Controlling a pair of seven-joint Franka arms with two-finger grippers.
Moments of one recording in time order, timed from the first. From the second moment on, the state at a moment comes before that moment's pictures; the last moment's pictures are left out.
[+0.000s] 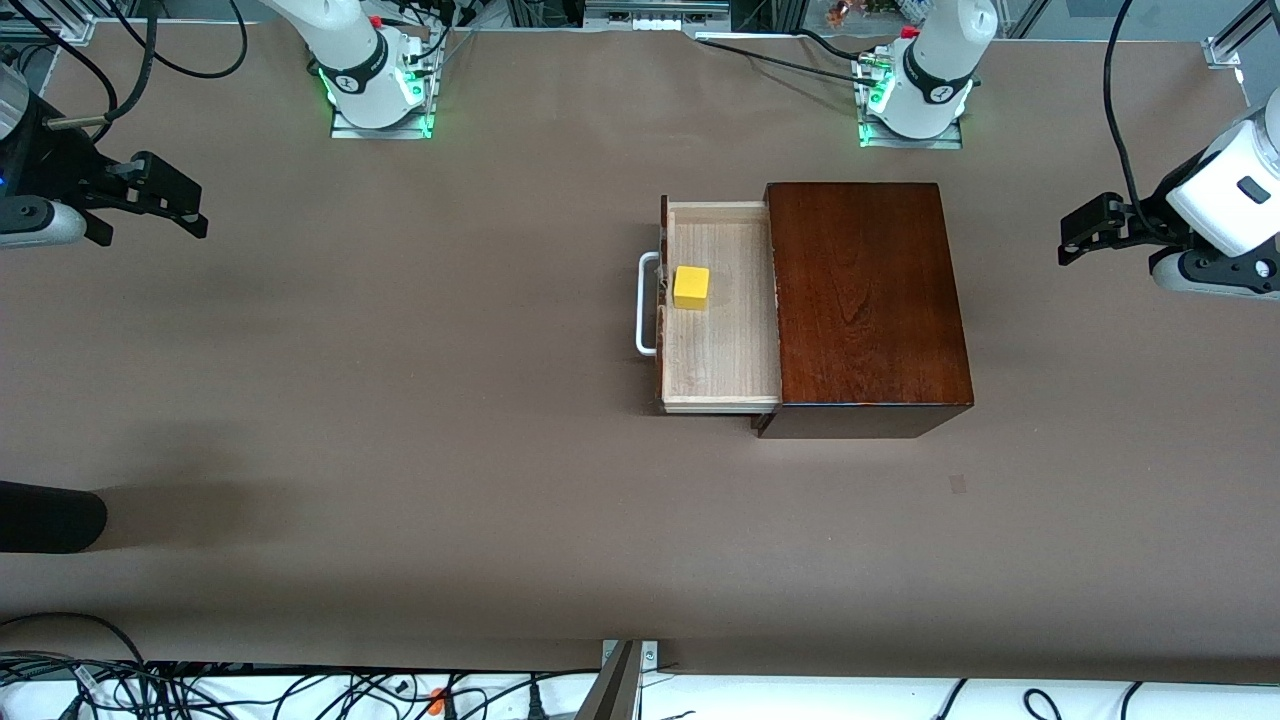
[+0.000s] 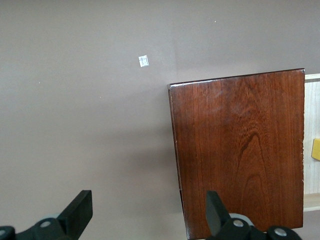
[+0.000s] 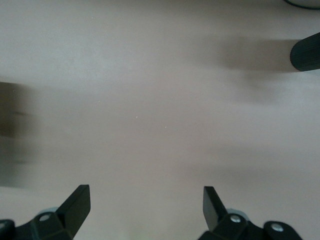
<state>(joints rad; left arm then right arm) -0.09 0.09 0.04 -1.47 -0.01 1.49 0.04 0.24 0.06 -0.14 -1.43 0.02 1.50 0.00</state>
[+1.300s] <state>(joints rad) -0.09 0.09 0.04 -1.47 -0.01 1.49 0.04 0.26 0.12 -0.12 -1.43 0.04 1.50 0.00</state>
